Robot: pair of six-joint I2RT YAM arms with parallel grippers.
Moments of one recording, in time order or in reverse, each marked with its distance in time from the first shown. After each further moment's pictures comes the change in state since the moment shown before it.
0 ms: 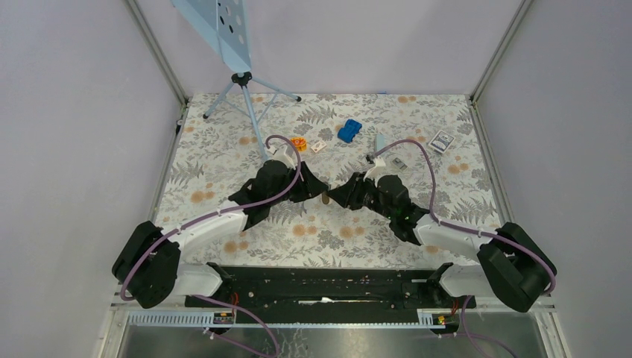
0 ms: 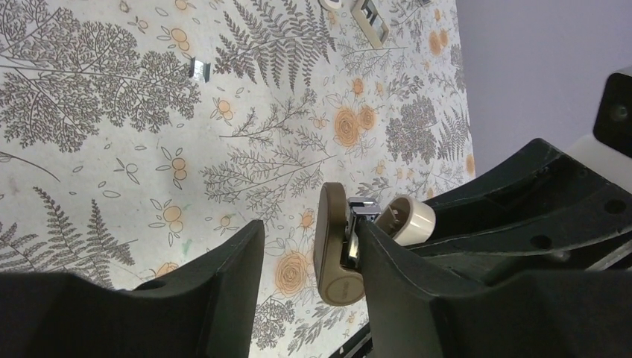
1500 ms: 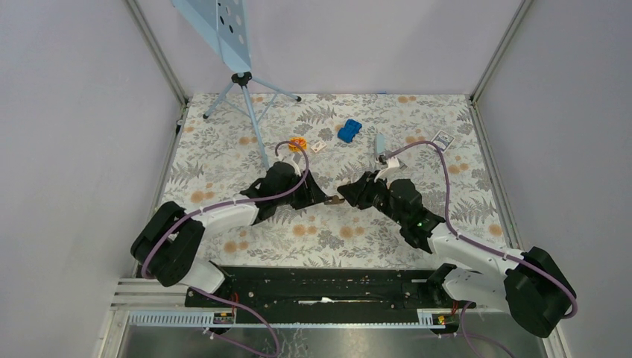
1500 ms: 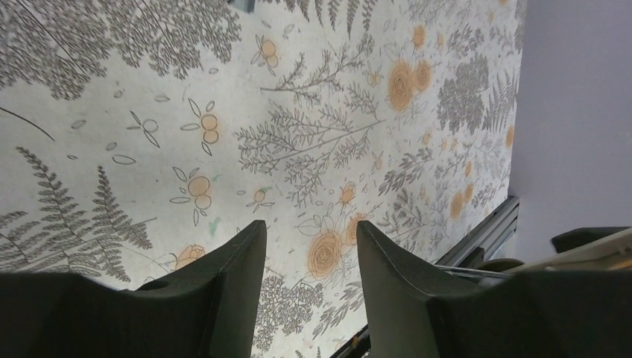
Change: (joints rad) left arm 0.036 0.167 0.000 0.003 0.106 -0.037; right arm 0.002 -0.211 -0.028 -0.140 0.112 -0.095
